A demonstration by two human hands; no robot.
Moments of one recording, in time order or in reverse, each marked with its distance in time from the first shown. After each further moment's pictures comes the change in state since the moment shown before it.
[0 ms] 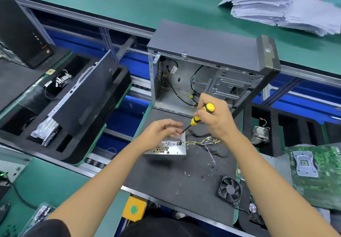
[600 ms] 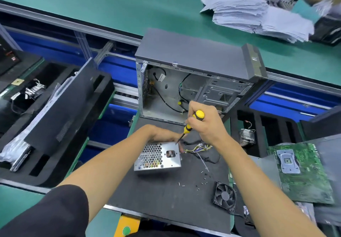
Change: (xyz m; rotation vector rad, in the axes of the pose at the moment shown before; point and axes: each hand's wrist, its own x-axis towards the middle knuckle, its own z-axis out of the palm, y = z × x) left_hand 0.092 0.018 -0.001 0.439 -0.745 -0.637; right_hand 0.016 0.001 0.009 -0.104 0.009 0.039
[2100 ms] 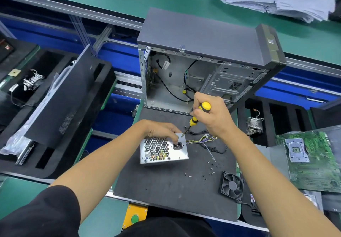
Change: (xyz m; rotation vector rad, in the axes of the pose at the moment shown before) left_hand -0.004 -0.031 -0.006 -0.078 -0.047 0.245; right_hand 0.005 0.005 0.008 -0.060 0.005 0.019
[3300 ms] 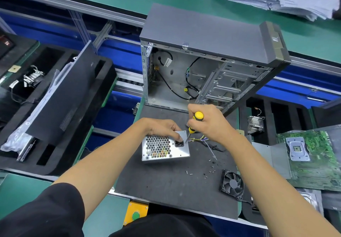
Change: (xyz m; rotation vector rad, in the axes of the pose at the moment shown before) left_hand 0.009 -0.016 -0.005 0.035 0.053 0.030; right_hand -0.012 0.010 0.011 -0.239 -0.231 0.111
